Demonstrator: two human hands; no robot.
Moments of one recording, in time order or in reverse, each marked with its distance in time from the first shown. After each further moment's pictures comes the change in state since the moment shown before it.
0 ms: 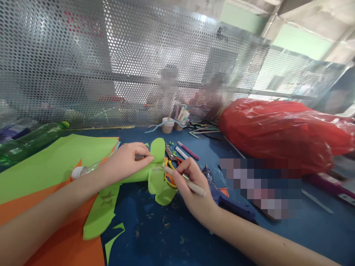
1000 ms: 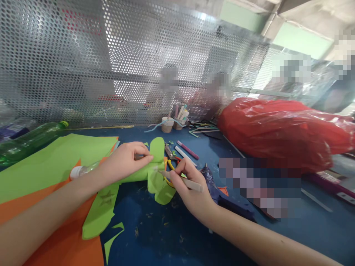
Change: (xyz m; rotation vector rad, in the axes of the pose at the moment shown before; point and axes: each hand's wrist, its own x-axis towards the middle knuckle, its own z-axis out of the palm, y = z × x) left_hand 0.000 -0.004 0.003 -0.038 0.002 -0.003; right_hand 0.002 0.005 0.003 0.000 -0.015 0.068
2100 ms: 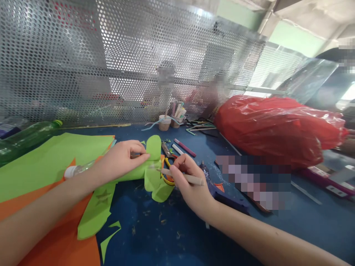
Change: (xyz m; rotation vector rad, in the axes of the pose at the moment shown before) left_hand 0.000 -0.002 0.000 0.012 -0.018 -0.011; right_hand 0.000 -0.007 -0.005 0.038 0.009 -0.058
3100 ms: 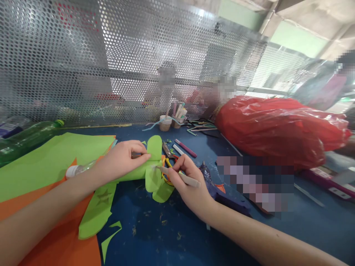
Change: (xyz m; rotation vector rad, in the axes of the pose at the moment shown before) left_hand 0.000 0.002 -0.001 0.005 0.006 0.006; right_hand 0.000 0.009 0.002 -0.062 0.023 0.023
